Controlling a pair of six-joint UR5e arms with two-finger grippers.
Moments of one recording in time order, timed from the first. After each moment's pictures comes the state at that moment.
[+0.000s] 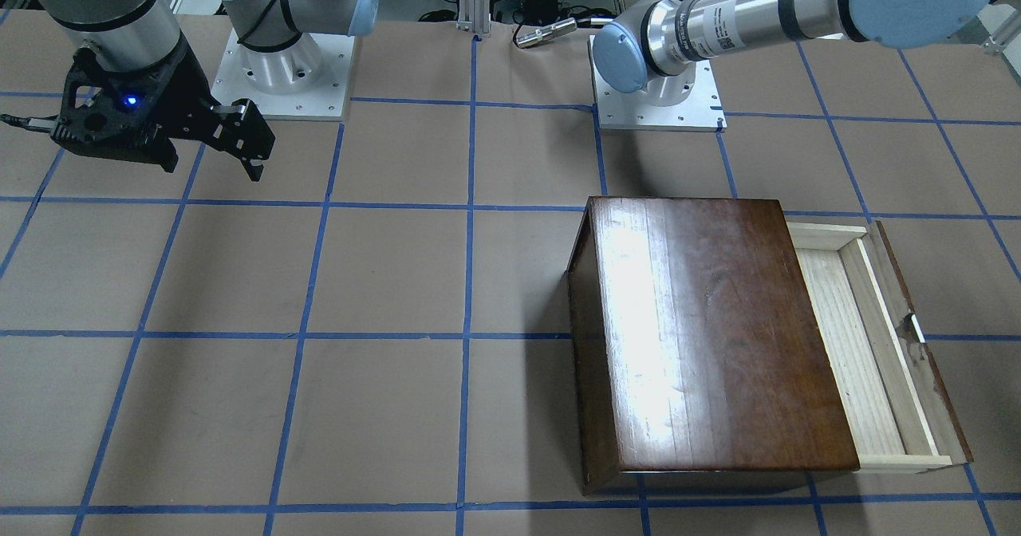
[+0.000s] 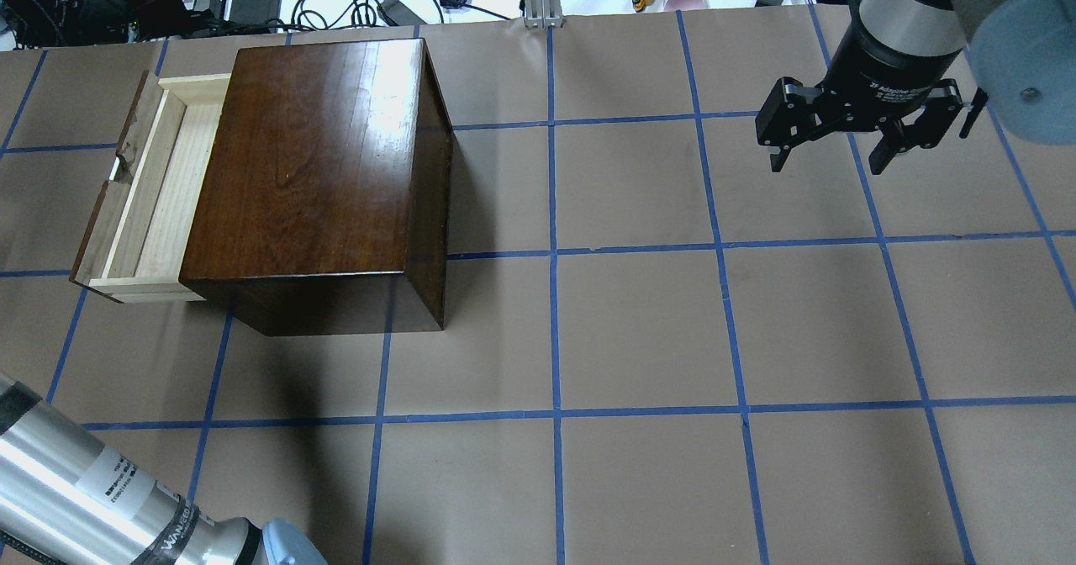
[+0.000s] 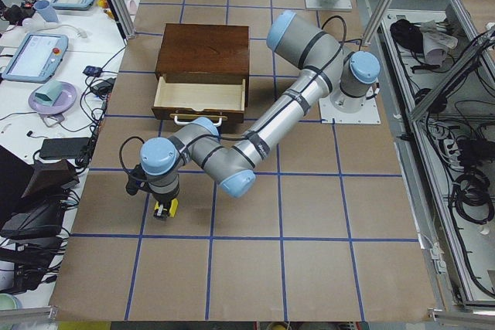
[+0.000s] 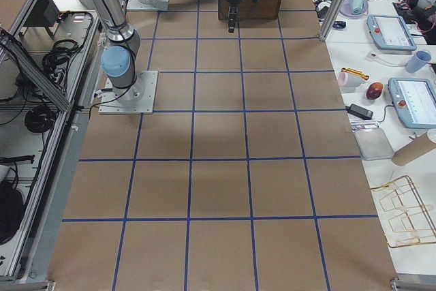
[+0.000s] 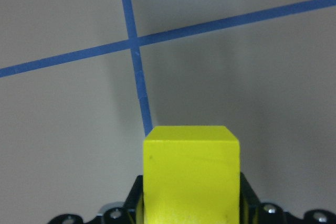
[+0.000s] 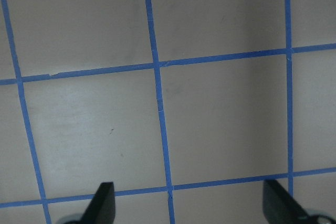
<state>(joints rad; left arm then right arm) -0.79 -2.35 -0.92 -1.30 1.57 0.95 1.52 -1.59 1.63 -1.60 -1.59 0.04</state>
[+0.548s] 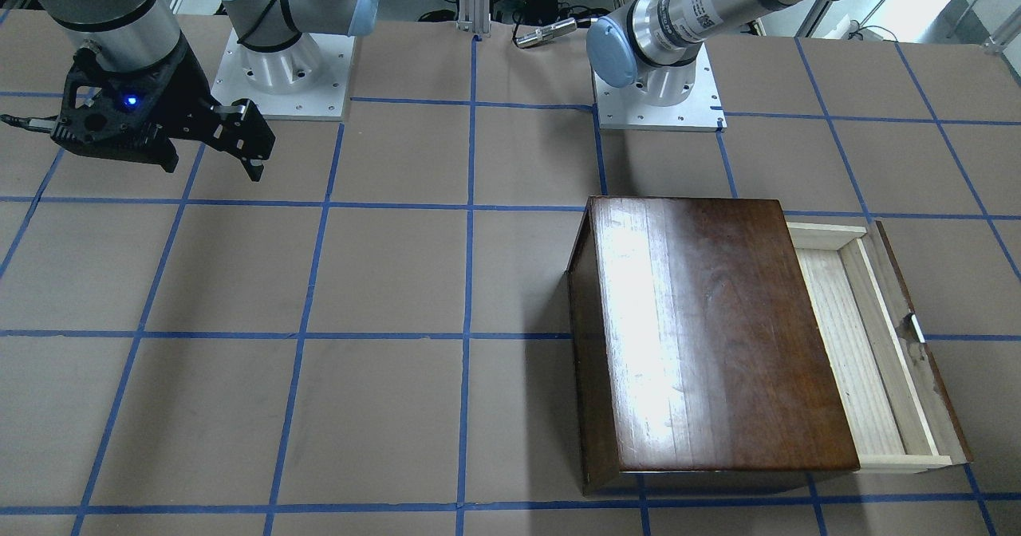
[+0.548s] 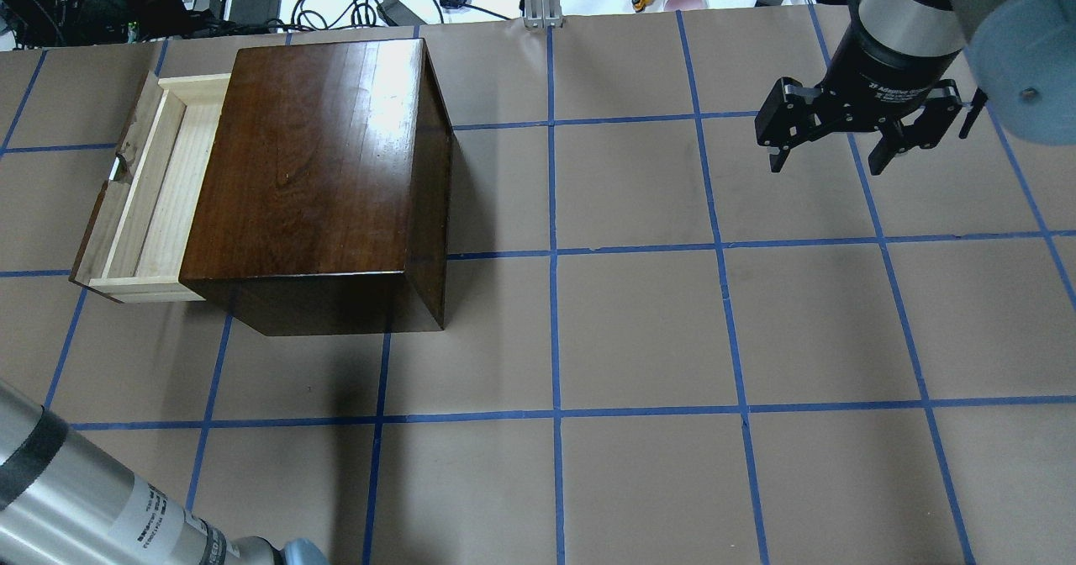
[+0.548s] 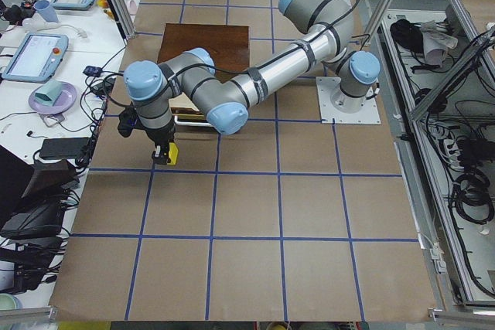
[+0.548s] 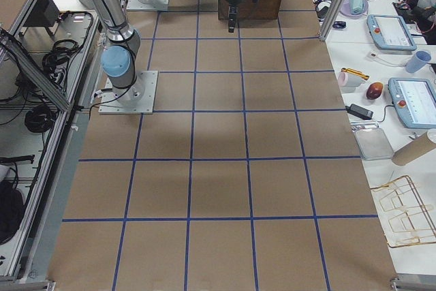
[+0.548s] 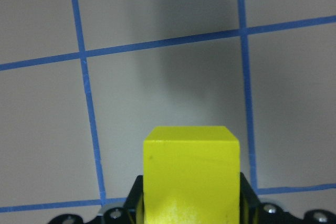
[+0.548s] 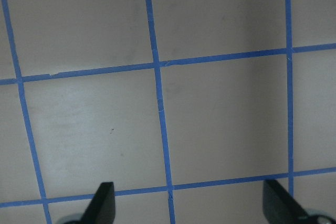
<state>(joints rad) -0.92 -2.18 -0.92 -1.56 1.60 0.71 1.52 -1.59 1.63 -1.60 -1.59 0.04</state>
